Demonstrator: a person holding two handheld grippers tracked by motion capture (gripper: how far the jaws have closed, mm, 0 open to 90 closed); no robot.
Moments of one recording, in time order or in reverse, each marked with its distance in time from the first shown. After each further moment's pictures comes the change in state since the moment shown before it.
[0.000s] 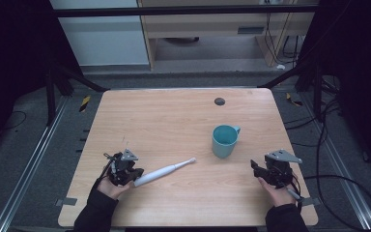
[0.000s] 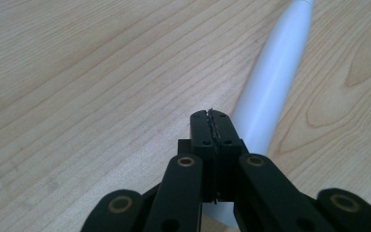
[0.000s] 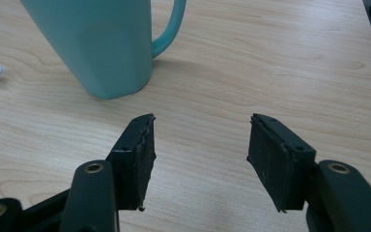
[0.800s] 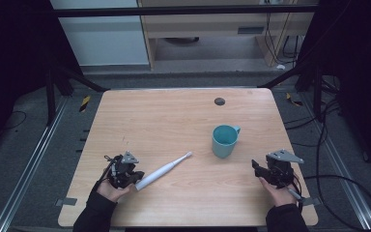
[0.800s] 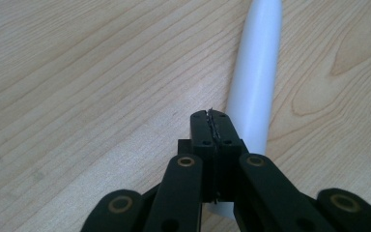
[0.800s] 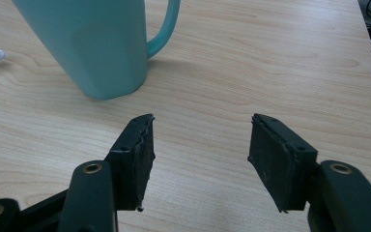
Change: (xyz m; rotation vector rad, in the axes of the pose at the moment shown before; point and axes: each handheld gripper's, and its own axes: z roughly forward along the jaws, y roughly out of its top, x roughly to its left) left arm -0.006 -0.003 -0.002 0.018 -0.016 0.007; right arm -0.003 -0.001 0.000 -0.004 -0.008 0.005
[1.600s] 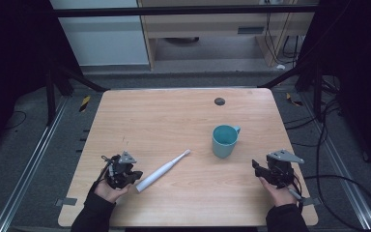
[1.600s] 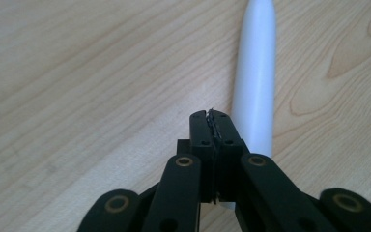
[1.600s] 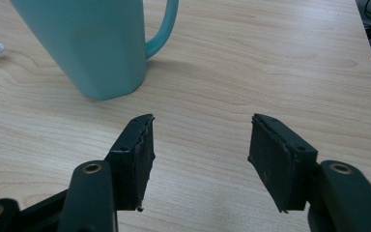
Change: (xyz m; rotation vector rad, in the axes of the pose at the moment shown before) left arm 0.003 0.001 -0.011 -0.033 0.014 -0.012; right arm 0.000 0.000 -0.001 0.001 -0.004 0.004
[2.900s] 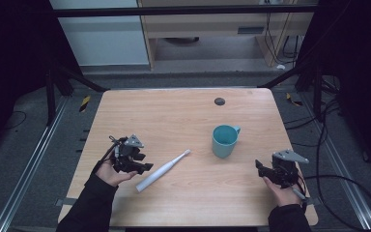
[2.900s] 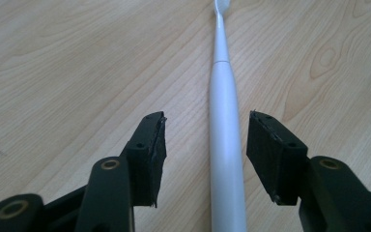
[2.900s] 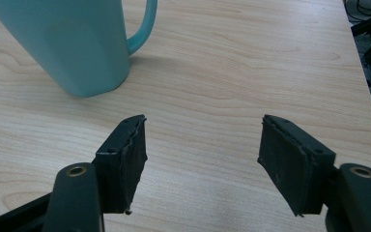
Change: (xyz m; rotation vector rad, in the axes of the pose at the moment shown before) left arm -0.001 0.058 -0.011 0.046 -0.106 0.142; right arm -0.012 -0.002 -0.001 0.006 -0.019 0.013
